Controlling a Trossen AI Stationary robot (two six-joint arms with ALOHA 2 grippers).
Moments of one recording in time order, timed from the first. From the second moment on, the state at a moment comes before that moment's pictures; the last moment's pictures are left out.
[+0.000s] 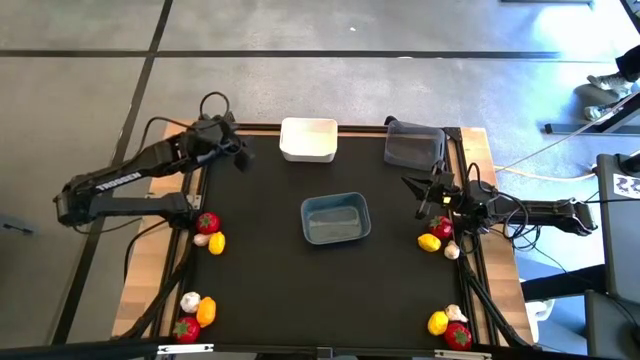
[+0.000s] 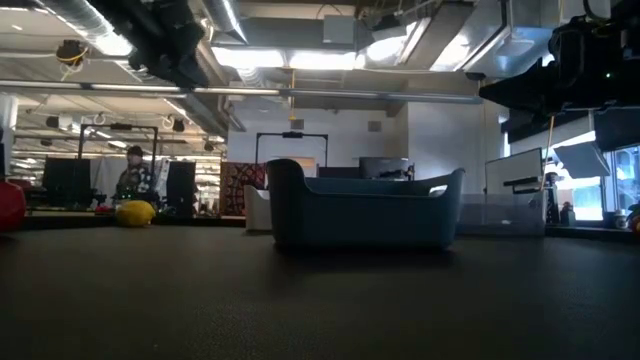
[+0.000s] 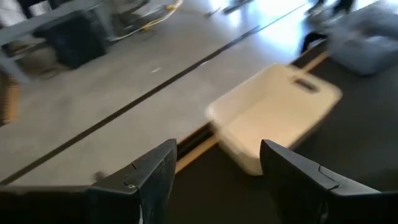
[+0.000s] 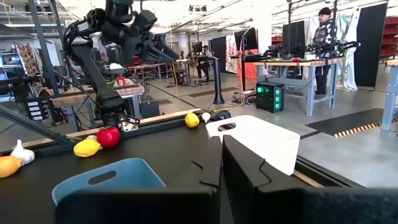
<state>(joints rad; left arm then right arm) 0.48 0.84 0.82 -0.54 -0.51 -0.10 -0.09 0.26 0.04 0.34 0.29 0.05</state>
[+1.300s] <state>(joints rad) 0.86 1.62 1.04 -1.05 -0.54 0.05 -0.09 0.26 0.04 0.30 0.29 0.11</state>
